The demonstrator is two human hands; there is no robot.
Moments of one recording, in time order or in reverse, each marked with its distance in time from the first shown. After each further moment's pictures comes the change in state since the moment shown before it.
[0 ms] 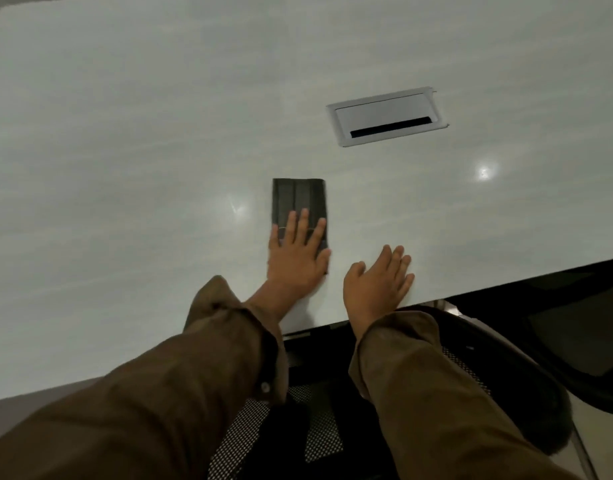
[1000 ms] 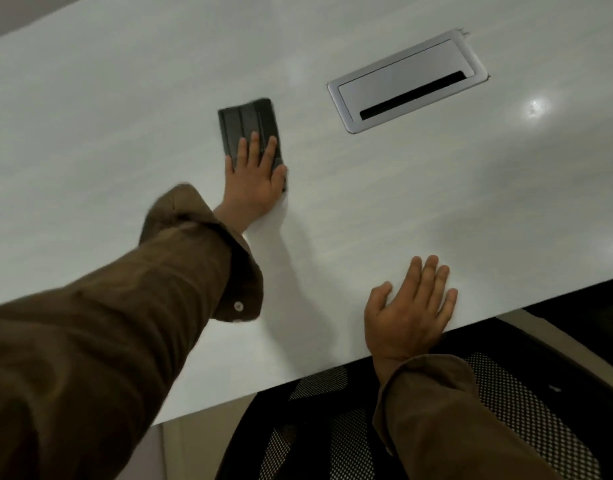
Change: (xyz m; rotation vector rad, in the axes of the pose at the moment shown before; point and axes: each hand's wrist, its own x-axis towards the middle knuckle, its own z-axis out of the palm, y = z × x) left_hand 0.166 -0.117 -0.046 0.027 0.056 -0.104; right_hand -0.009 0.008 0.030 -0.086 0.316 -0.101
